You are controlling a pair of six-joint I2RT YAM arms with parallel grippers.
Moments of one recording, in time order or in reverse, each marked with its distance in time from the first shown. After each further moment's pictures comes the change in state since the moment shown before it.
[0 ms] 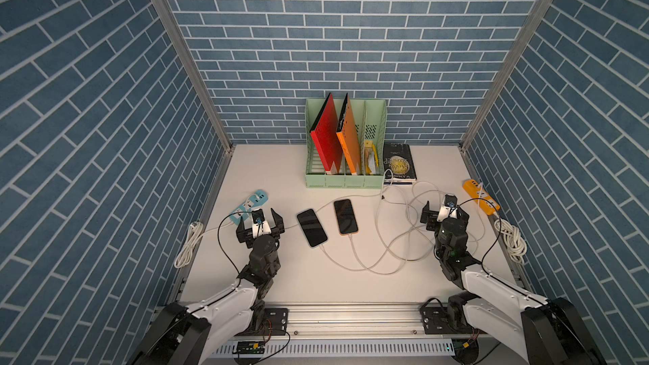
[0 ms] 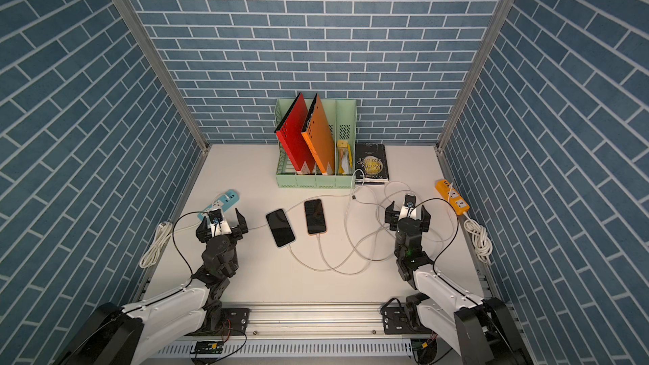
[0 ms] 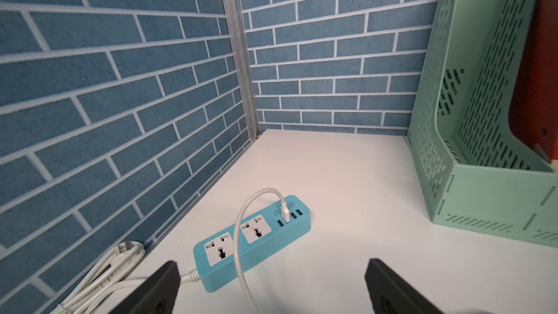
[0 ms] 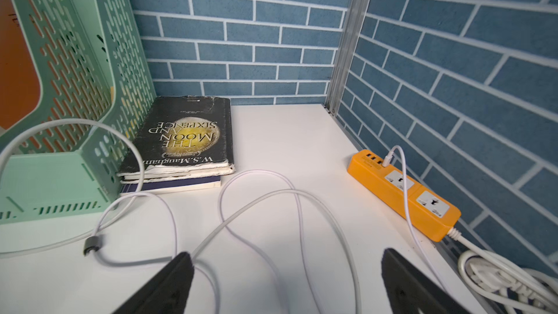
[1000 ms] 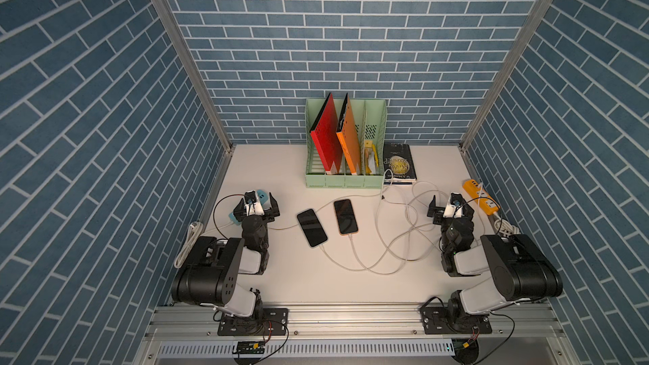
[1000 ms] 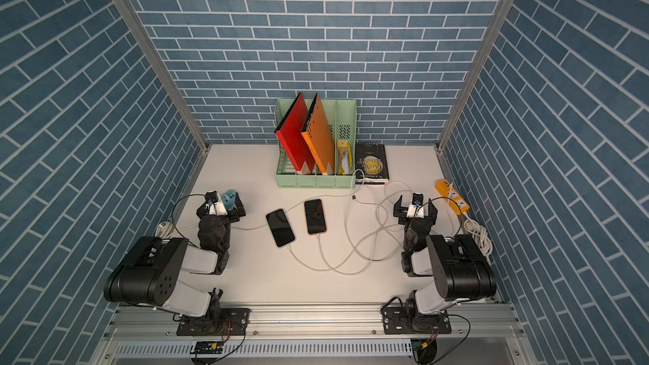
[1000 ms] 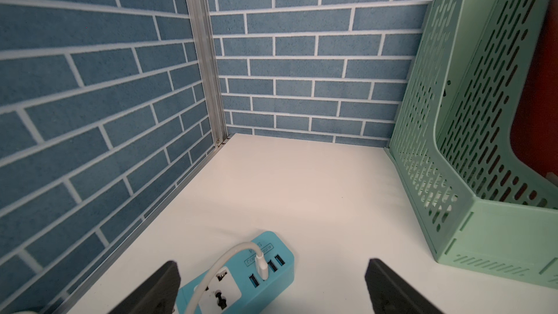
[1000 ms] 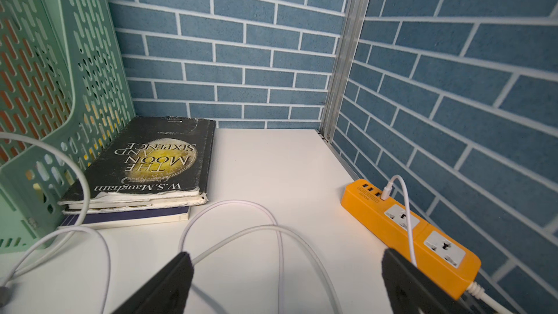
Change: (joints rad) left arm 0.317 0.463 0.155 0.344 0.480 -0.042; right arm -0.229 0.477 -0.029 0.642 -0.271 -0.091
